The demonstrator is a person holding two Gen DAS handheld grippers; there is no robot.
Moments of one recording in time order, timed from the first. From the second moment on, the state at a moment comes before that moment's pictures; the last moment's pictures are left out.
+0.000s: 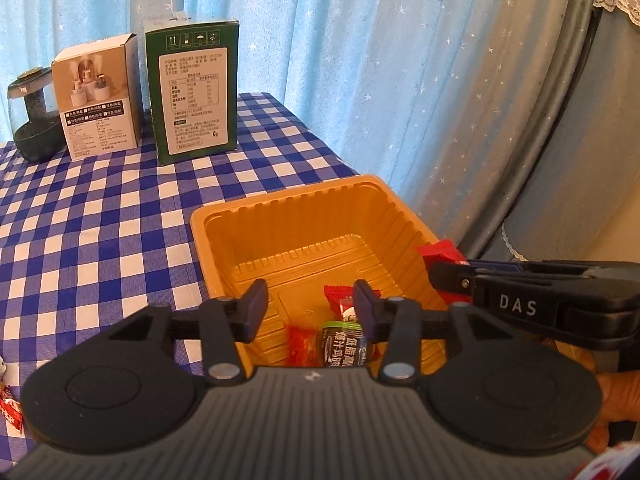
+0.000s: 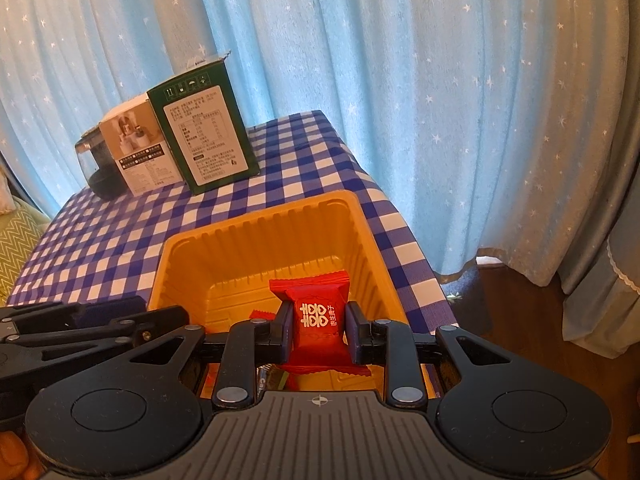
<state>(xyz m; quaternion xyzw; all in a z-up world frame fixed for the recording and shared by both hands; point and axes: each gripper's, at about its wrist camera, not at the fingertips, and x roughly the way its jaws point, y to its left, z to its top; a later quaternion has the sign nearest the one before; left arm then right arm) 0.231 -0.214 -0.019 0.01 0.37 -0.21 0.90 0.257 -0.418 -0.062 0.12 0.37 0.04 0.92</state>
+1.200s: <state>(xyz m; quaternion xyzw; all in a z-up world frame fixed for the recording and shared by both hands) 0.196 -0.164 -0.017 0.00 0.37 -0.17 0.91 0.245 -0.406 -0.043 0.13 0.36 0.05 0.92</state>
